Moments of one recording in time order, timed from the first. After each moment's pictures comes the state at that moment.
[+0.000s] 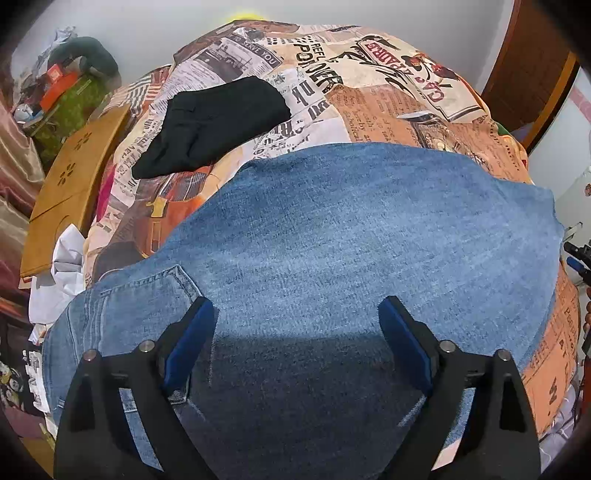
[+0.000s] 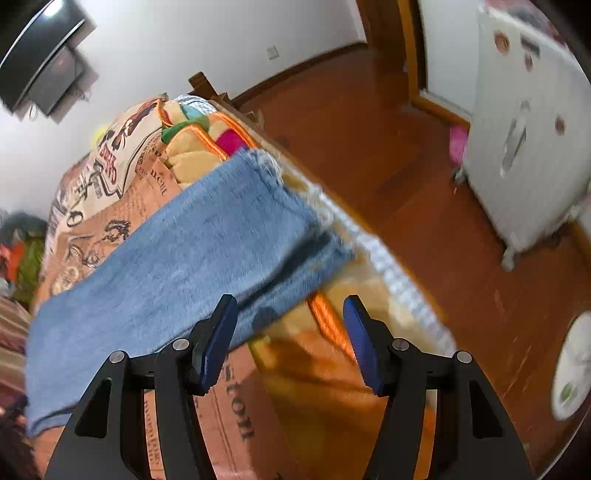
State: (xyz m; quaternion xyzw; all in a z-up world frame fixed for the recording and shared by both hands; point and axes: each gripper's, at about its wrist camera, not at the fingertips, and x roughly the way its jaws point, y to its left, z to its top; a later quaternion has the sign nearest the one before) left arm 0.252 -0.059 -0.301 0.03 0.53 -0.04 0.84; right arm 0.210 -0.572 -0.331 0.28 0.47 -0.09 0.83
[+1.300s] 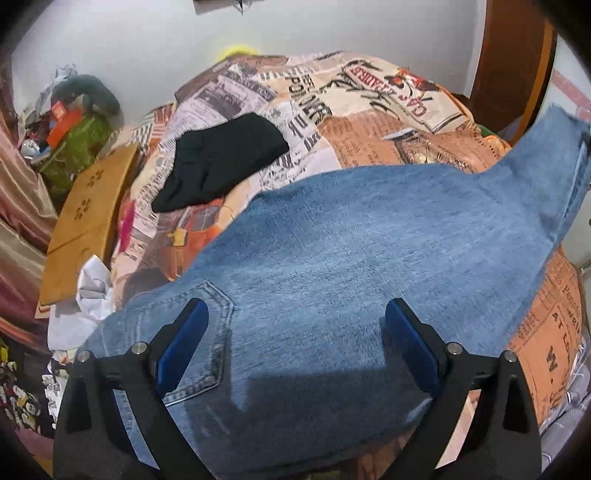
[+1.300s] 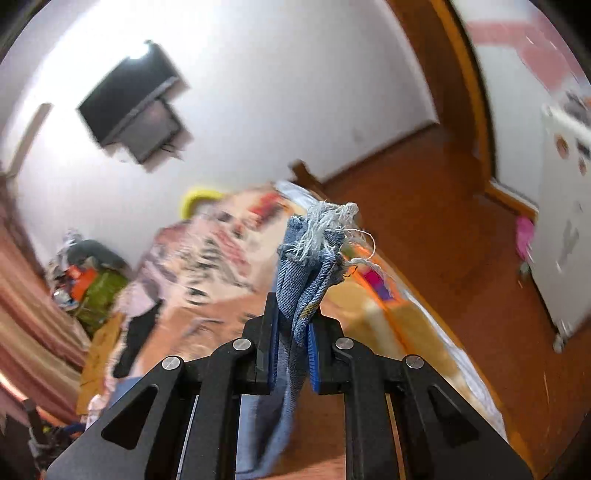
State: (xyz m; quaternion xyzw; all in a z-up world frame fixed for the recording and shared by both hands) left arm 0.221 -0.058 -0.265 0.08 0.48 -0.05 0.87; right arm 0.228 -0.494 -0.157 0.24 0.27 0.04 0.93
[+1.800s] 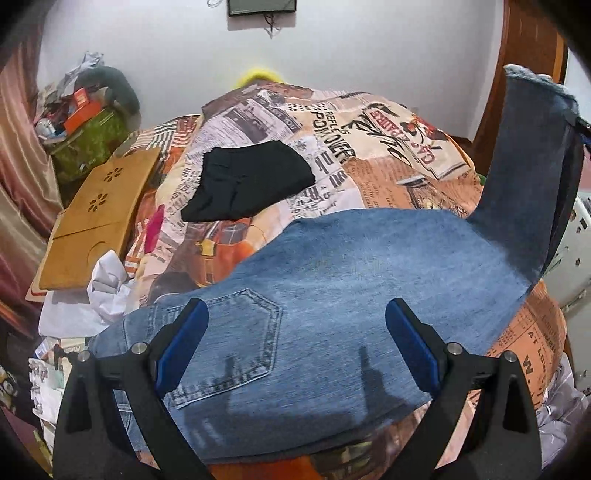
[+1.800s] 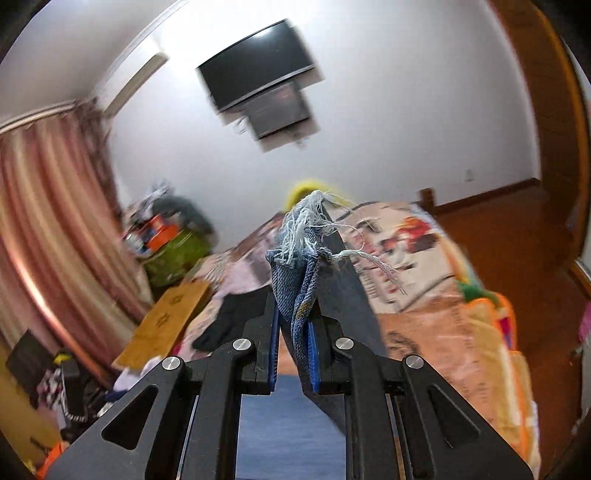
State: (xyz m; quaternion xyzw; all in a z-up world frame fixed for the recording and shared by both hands) left arm 0.199 -0.008 -0.230 0.01 0.43 -0.04 0.90; right arm 0.247 -0.335 -0.113 0.14 0.26 0.22 0.93
